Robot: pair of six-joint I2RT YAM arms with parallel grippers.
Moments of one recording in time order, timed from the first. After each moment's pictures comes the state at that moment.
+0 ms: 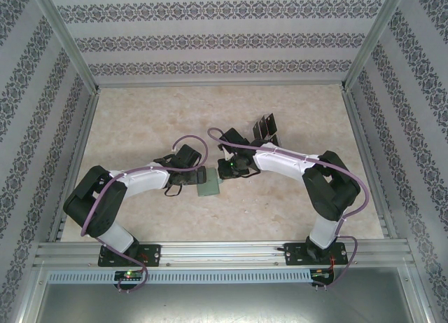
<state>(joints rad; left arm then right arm) -0.58 1.59 0.78 -0.32 -0.17 -0.66 0.73 1.78 1.17 -0.56 -0.21 0.52</state>
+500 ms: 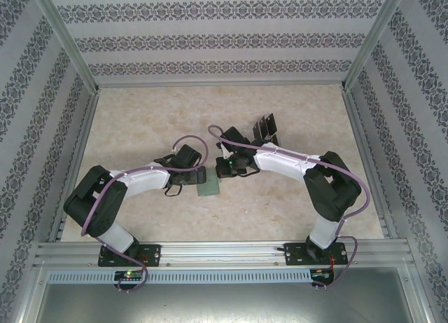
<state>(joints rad) -0.58 1.59 0.78 -0.32 -0.17 -0.66 0.73 1.77 1.16 -0.50 -0.28 0.56</state>
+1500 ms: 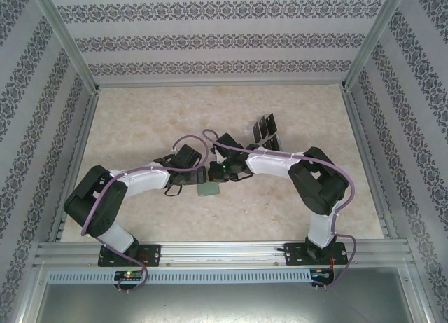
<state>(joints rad) -0.58 1.60 0.78 -0.32 -0.17 -0.66 0.76 1.87 1.14 -0.34 -0.36 0.66</state>
